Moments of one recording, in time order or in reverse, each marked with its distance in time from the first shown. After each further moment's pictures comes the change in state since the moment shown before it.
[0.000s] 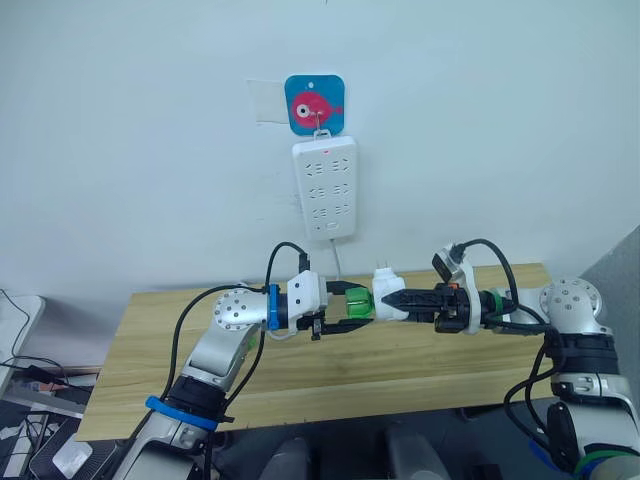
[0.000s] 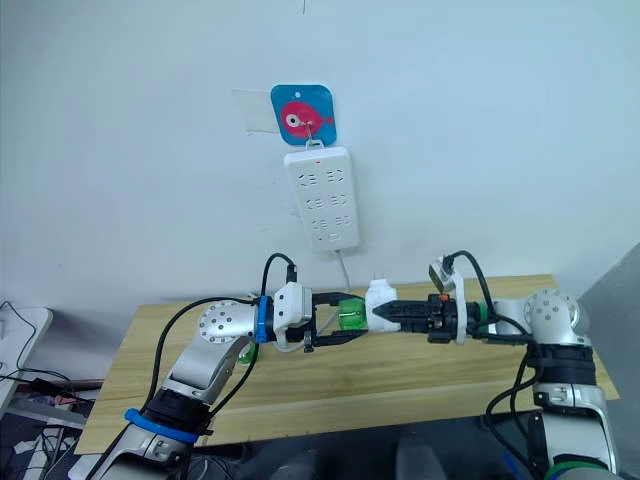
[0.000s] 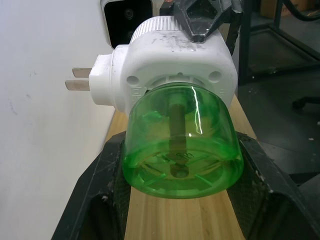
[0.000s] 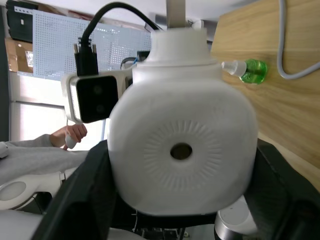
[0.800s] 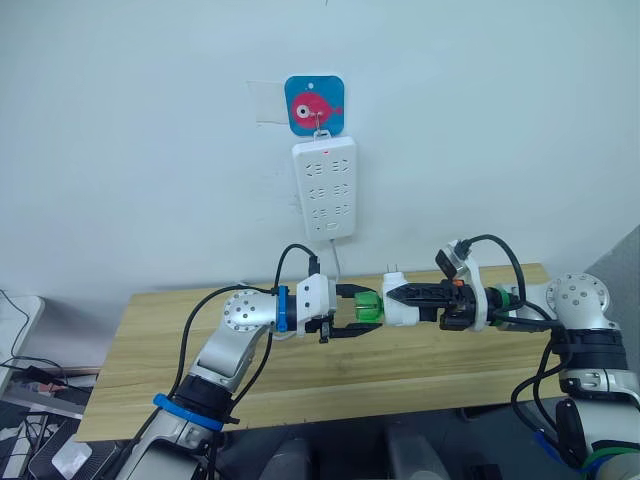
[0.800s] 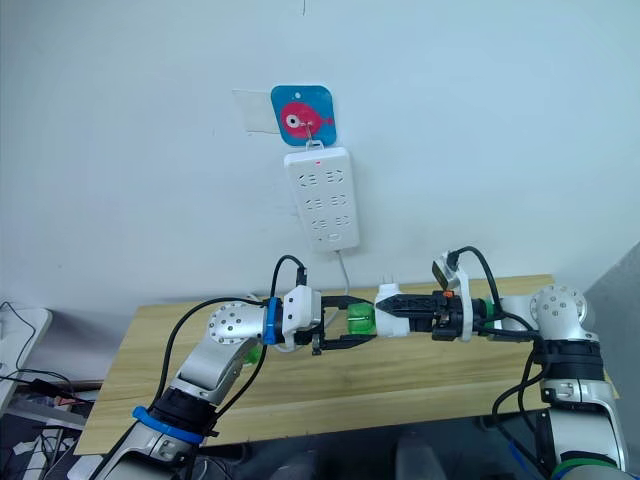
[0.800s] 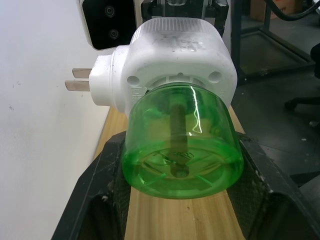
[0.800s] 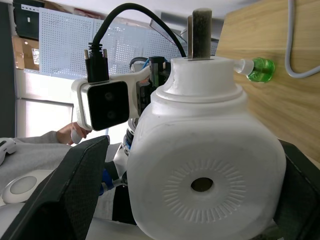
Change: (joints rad) left arm -0.015 -0.002 -0.005 0.001 0.000 -0.002 0.027; right arm 0.007 -0.049 0.034 0.010 0.065 0.000 0.000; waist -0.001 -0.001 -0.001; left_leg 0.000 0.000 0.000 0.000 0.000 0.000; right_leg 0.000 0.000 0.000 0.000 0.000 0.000
